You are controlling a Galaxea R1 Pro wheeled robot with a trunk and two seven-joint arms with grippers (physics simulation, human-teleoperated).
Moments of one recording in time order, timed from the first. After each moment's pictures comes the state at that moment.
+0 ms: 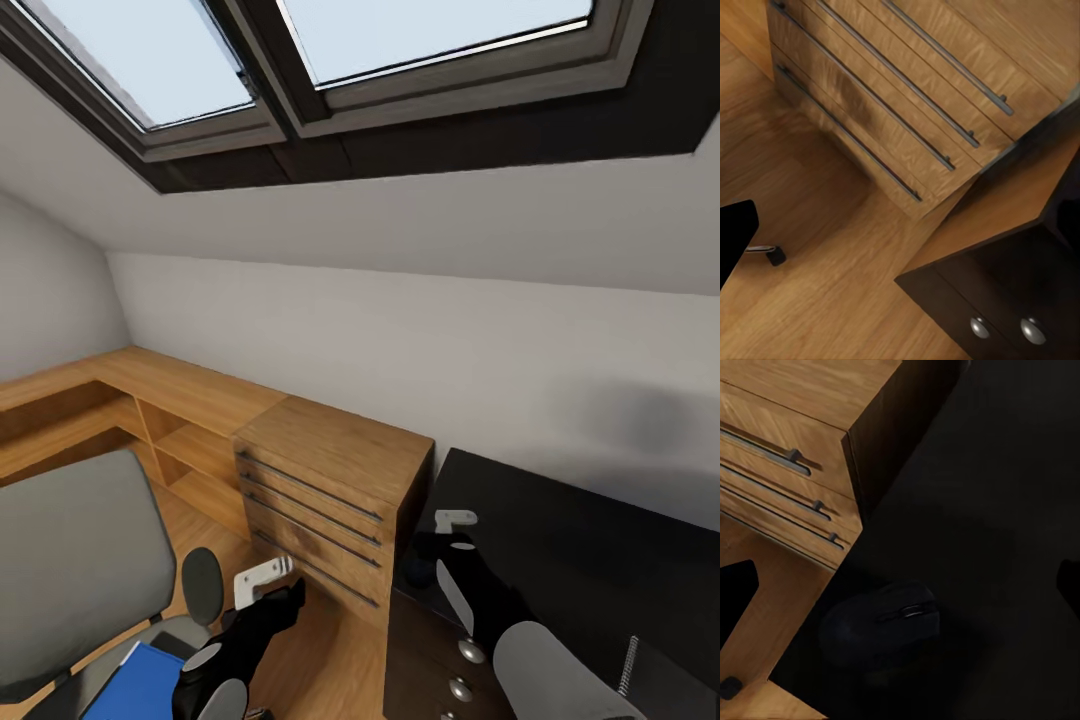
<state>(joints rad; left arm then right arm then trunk) -0.10 0.09 -0.48 -1.62 0.78 0.39 0.74 -0.66 0.13 0.08 -0.54 -0.07 0.27 -0.18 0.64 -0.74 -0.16</state>
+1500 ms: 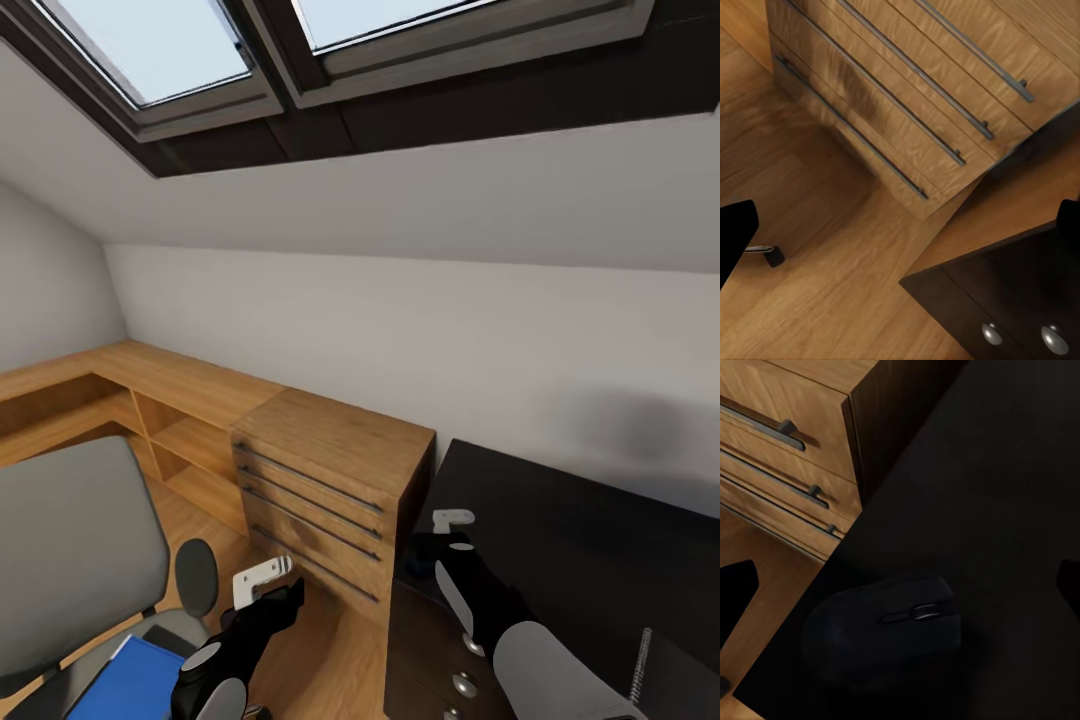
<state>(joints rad) -0.10 0.09 -0.48 -1.62 0.78 0.39 0.74 -0.66 0.13 0.11 -0.54 -0.06 0.27 -0.17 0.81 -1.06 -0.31</state>
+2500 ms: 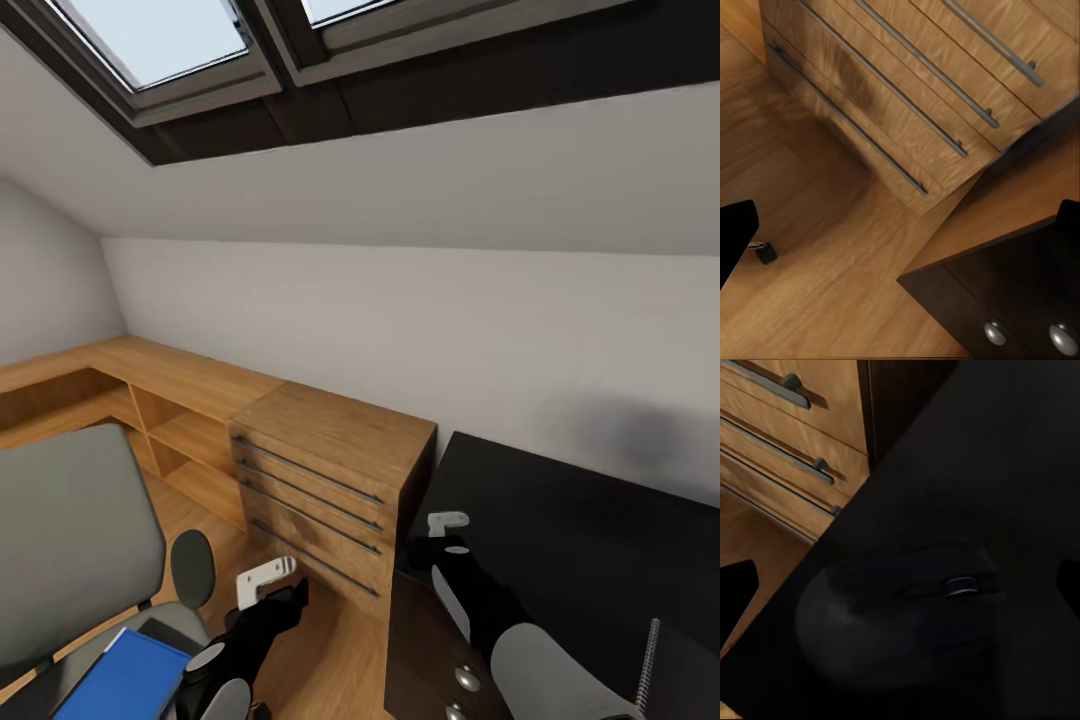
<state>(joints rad) -0.10 0.08 -0.48 -1.62 0.78 0.39 0.74 -0.66 0.13 0.13 -0.52 -0.05 0.27 -0.15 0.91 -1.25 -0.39</state>
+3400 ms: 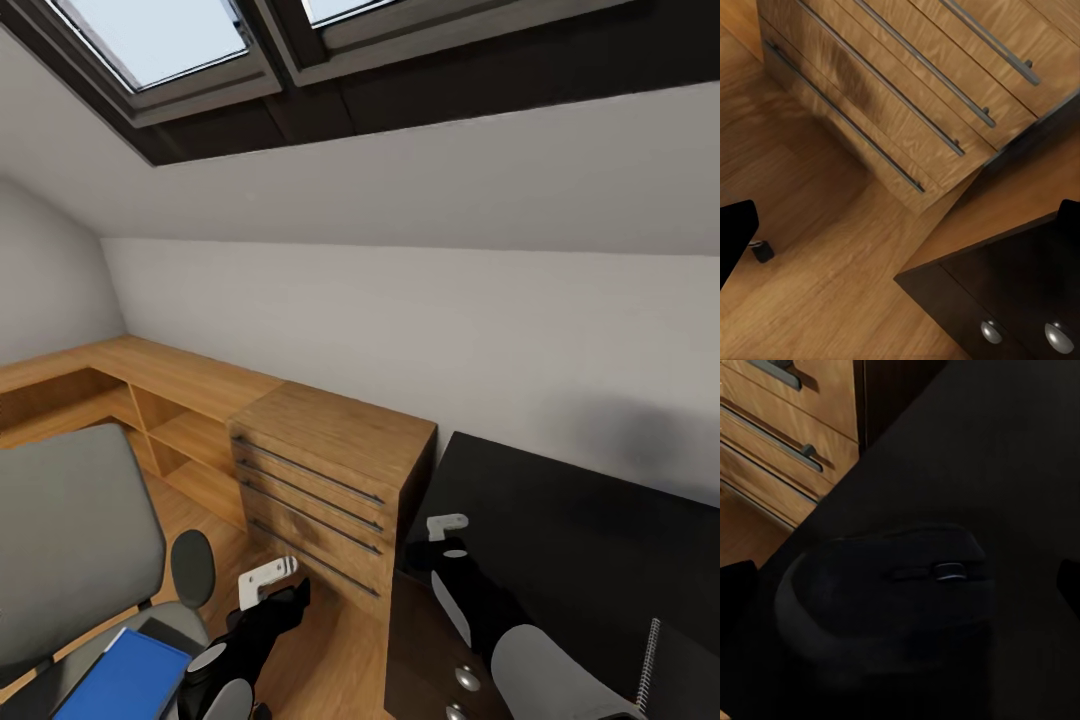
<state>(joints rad) -0.10 0.07 -0.48 -1.62 0.78 0.39 0.75 -0.66 0.13 0.17 -0.50 -0.02 0.27 -0.17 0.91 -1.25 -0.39</state>
